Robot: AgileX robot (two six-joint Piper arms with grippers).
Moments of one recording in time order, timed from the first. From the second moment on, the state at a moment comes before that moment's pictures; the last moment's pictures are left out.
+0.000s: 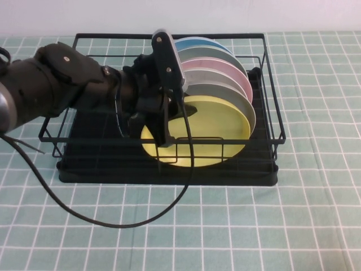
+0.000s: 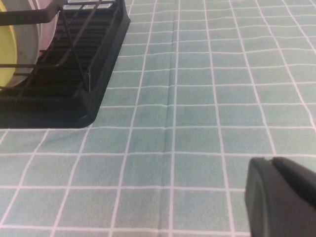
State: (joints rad) right arm 0.01 -0.01 0.03 0.27 0.37 -0.17; left arm -0.44 1.70 -1.27 -0.95 0.58 1.81
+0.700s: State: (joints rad) right arm 0.01 -0.01 0.03 0.27 0.37 -0.17; left arm -0.40 1.33 -1.27 -0.94 0.62 1.14
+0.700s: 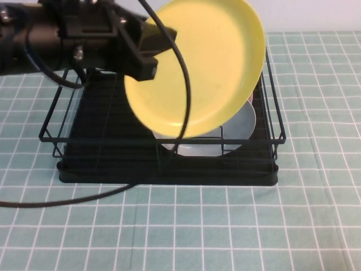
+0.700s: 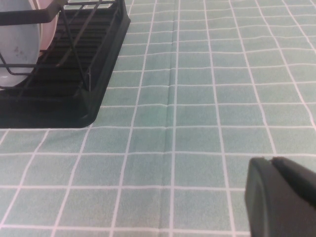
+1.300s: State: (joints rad) right arm 0.01 -0.01 0.03 0.27 0.37 -0.17; left arm -0.14 1.31 -0.96 -1.32 0.96 0.84
